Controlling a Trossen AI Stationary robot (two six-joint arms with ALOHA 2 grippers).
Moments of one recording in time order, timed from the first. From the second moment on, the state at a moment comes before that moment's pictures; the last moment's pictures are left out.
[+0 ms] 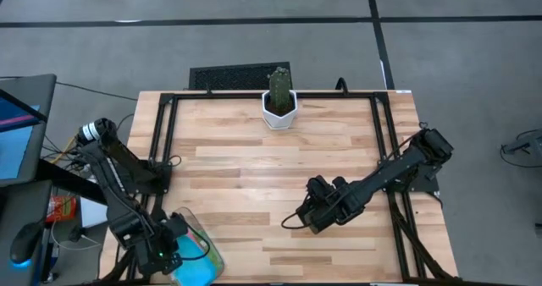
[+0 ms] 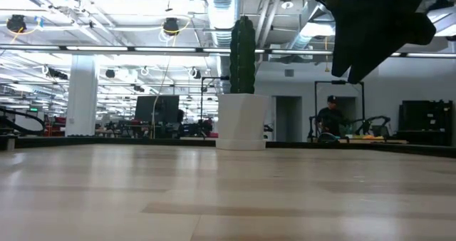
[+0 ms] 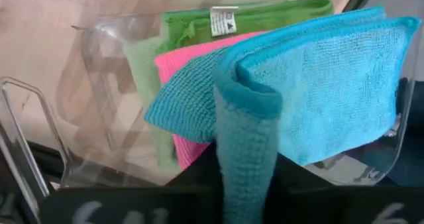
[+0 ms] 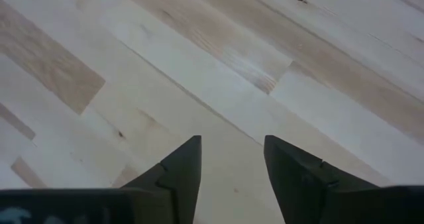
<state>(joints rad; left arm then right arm) -1.06 1.41 1.13 -0.99 -0.07 -1.62 0.53 1.72 1.28 -0.98 0.42 1.39</state>
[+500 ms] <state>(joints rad) -1.01 1.34 1.13 -1.08 0.02 -1.62 0.50 1.71 1.29 -0.90 0.44 1.33</state>
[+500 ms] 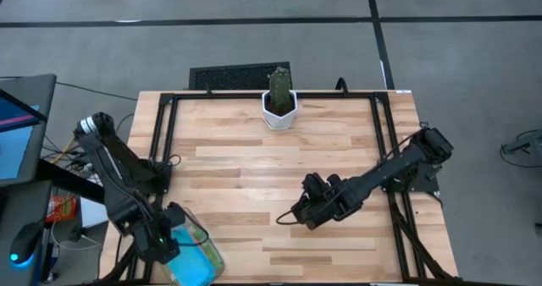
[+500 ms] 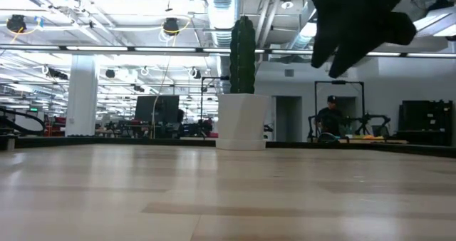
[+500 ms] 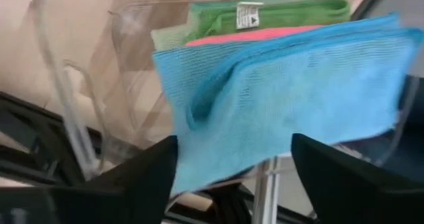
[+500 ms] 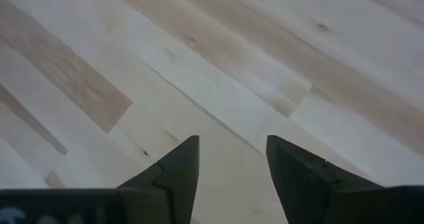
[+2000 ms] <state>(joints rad) -0.99 0.00 0.08 0.42 -0.33 -0.19 0.48 0.18 0.14 0.33 0.58 0.24</state>
